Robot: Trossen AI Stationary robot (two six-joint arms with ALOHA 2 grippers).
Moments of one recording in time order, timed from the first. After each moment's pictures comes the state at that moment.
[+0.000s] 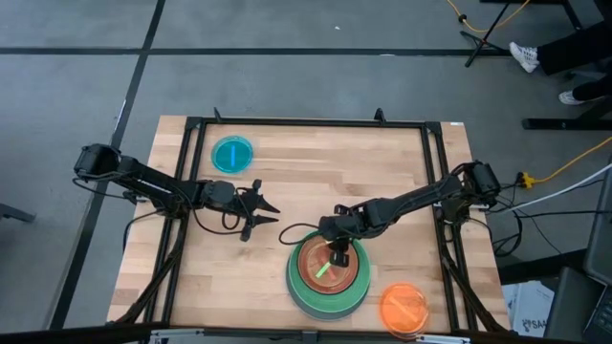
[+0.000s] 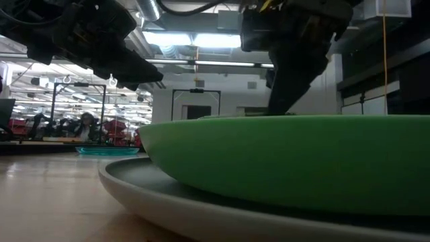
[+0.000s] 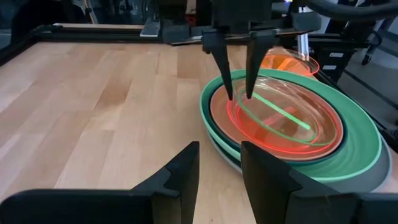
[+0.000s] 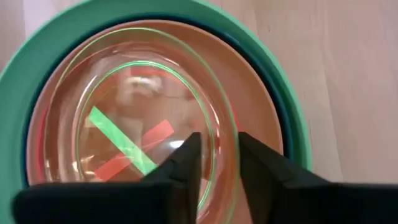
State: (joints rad) left arm -0.10 1.19 0.32 0.58 -0.01 -0.08; right arm 0.27 1.77 1.20 -0.50 -0.02 0.41
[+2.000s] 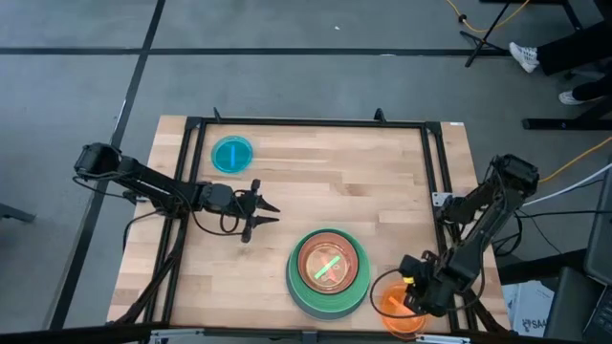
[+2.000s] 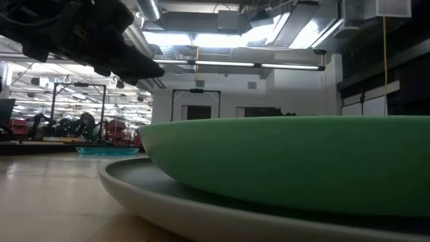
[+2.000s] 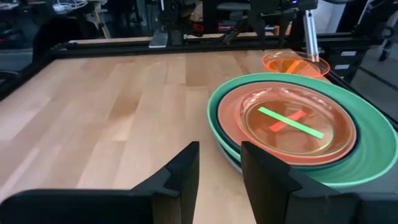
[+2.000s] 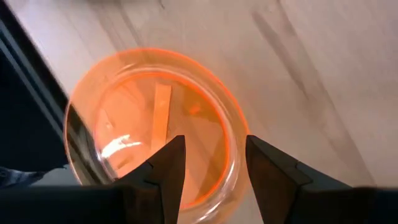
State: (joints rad) left arm -0.14 1.19 0.32 0.60 -0.09 -0.02; right arm 1.04 1.45 0.85 -0.70 0.09 1.58
